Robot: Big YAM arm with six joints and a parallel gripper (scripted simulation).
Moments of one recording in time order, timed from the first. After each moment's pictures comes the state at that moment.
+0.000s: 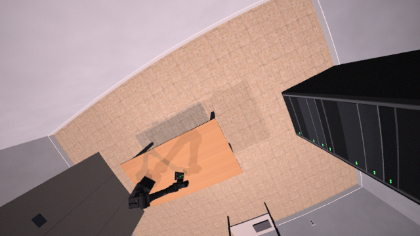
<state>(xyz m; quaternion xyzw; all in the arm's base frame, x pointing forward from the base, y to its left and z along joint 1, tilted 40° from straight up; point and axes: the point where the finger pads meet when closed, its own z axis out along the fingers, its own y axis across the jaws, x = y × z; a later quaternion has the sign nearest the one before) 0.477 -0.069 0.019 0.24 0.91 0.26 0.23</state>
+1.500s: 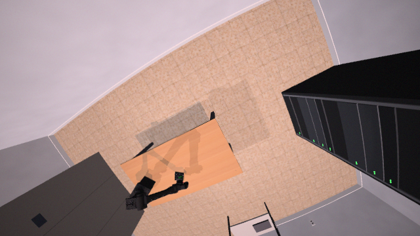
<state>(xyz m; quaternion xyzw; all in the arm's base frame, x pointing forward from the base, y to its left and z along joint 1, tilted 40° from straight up) 0.466 -0.077 0.034 0.24 0.91 0.26 0.23</state>
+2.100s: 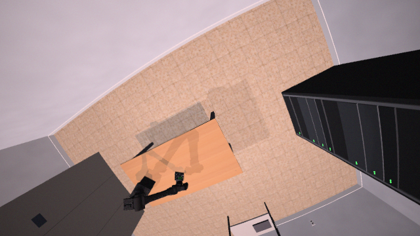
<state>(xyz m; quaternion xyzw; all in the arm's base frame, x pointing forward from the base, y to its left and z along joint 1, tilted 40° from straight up) 0.458 -0.083 0.046 0.24 0.91 0.26 0.23</state>
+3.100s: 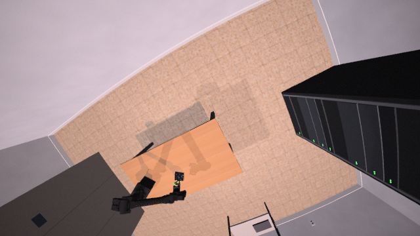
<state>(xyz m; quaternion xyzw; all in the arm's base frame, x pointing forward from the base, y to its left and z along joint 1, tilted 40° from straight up) 0.401 -0.122 0.131 0.25 0.90 0.26 0.23</state>
